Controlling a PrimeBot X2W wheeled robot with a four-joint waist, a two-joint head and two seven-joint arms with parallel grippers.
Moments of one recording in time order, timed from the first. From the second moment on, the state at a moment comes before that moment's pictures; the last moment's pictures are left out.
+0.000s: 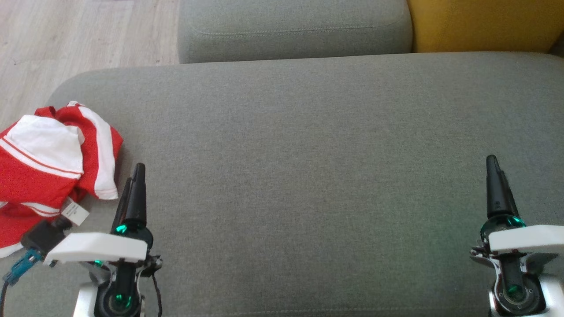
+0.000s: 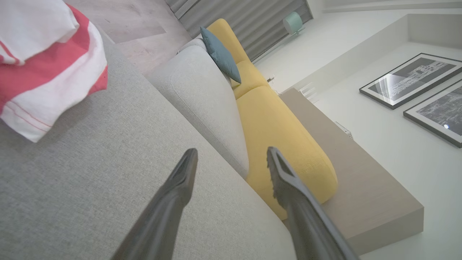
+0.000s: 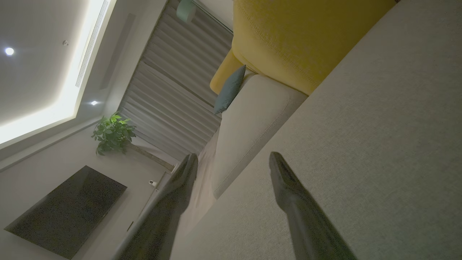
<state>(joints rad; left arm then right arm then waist) -0.07 0.04 -0.02 0.18 -1.02 -0.12 -0.04 -0.03 -0.07 -0.07 0.12 1.02 0.13 0.04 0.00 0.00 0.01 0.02</state>
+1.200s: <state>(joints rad) -0.09 0.08 -0.09 0.19 -0.54 -0.10 -0.14 -0.02 -0.08 -0.04 0.04 0.58 0.13 0.07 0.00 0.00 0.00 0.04</state>
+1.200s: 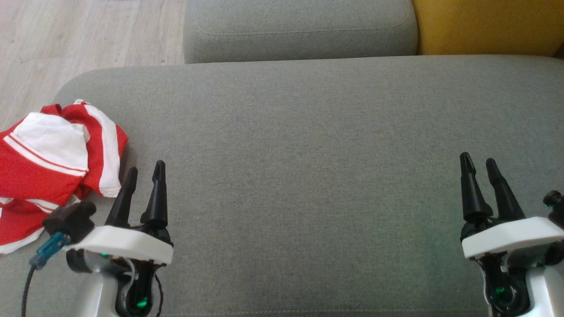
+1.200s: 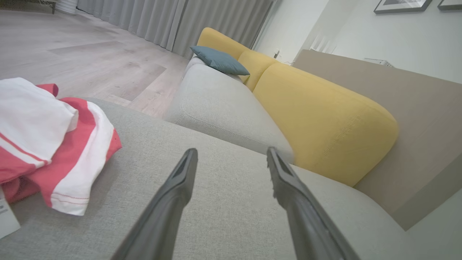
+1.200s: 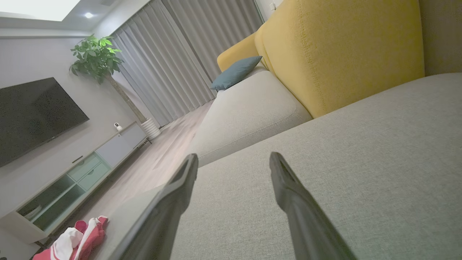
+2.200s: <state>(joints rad) -0.09 0.10 -0.15 0.27 -0.21 -0.07 -0.22 0.03 -0.05 -0.06 0.00 0.24 0.13 0.04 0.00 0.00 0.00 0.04</state>
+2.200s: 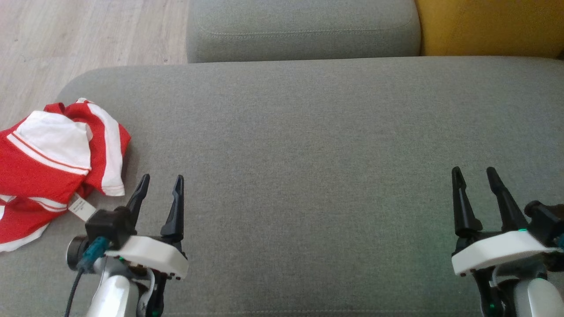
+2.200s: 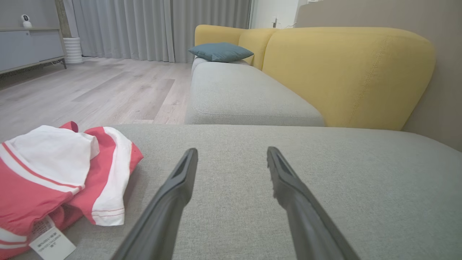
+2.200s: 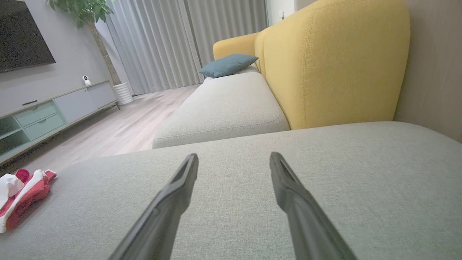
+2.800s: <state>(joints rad) -0.10 0.09 -0.16 0.30 -0.11 -0.04 -0.25 0.04 -0.05 -0.07 -0.02 0.13 0.13 0.03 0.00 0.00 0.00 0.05</state>
